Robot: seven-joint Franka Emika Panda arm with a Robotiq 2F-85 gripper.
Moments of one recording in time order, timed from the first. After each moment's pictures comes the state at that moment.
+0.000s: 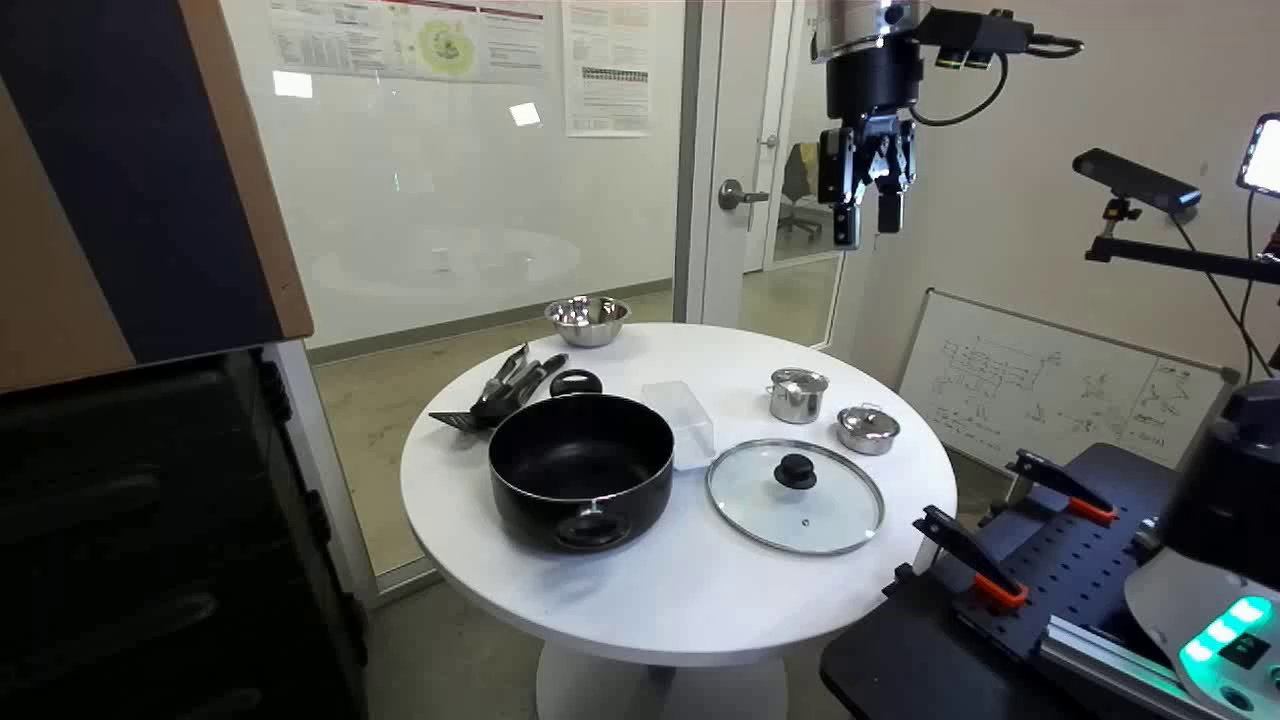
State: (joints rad) arm 0.11 -0.46 0.15 -2.53 0.01 1.92 0.06
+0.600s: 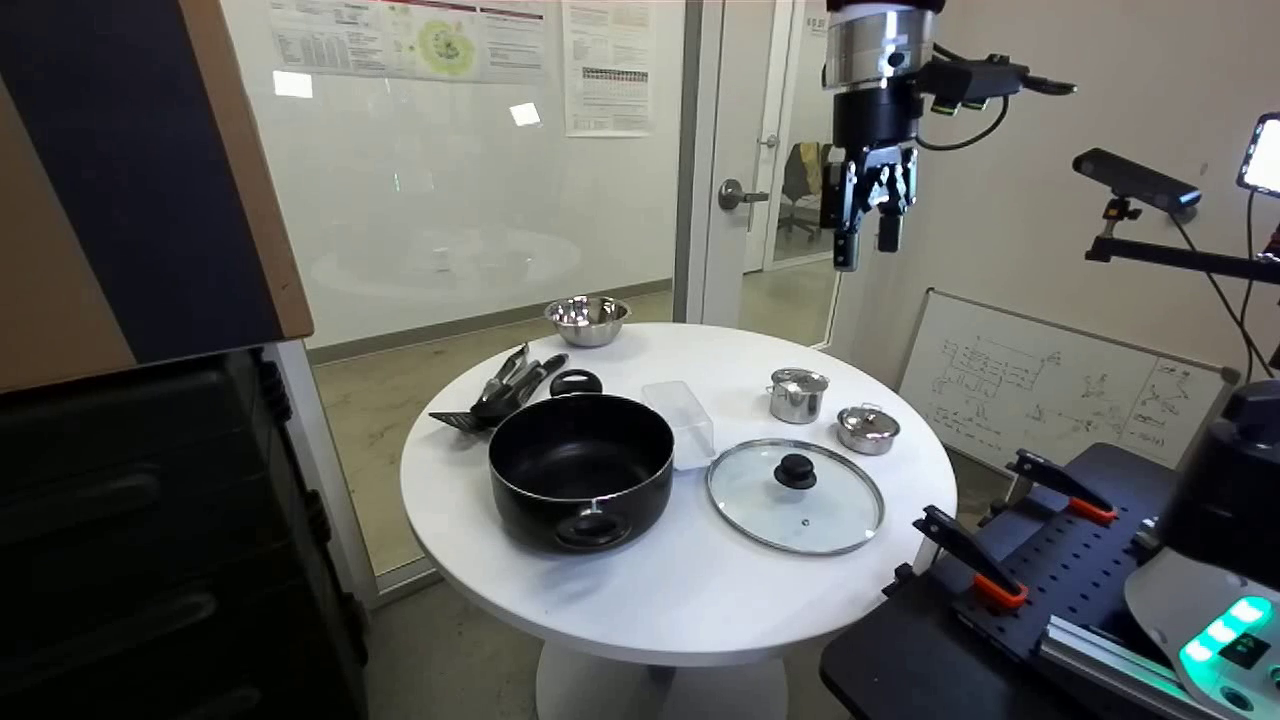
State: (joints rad) arm 0.07 -0.43 0.12 -2.60 -0.04 2.06 0.06
